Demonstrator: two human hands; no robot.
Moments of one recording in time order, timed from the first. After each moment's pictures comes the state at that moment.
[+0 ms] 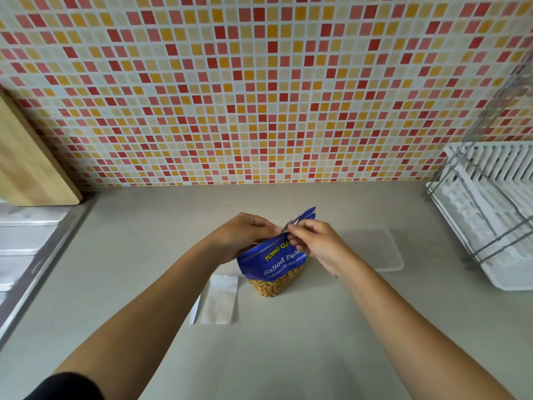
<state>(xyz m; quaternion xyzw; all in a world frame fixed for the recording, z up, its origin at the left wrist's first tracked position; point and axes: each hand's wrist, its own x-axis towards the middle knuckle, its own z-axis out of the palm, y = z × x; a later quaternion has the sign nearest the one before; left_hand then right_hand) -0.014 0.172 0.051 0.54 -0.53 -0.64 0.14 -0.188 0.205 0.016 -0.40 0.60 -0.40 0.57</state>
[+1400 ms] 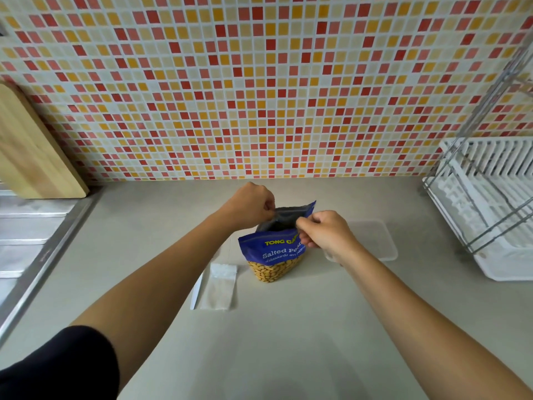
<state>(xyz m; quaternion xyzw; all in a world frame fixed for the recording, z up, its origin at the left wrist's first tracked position) -0.037 0.163 0.077 0.50 -0.85 -0.14 0.06 -0.195 0.229 0.049 -0.48 0.69 -0.33 0.43</state>
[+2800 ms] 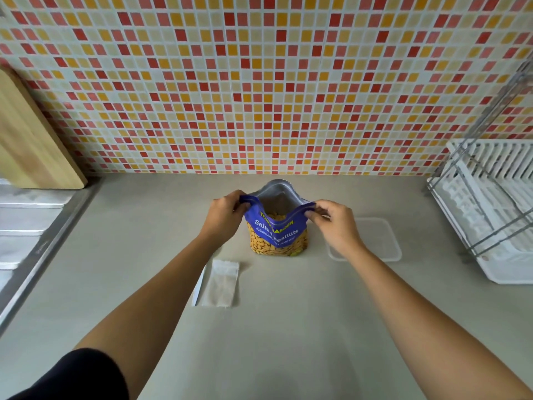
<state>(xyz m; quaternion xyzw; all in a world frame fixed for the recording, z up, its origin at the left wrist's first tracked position) 0.012 0.162 0.020 0.60 -0.71 -0.24 0.26 -0.217 0.195 -0.002 -0.60 0.61 -0.43 0.28</state>
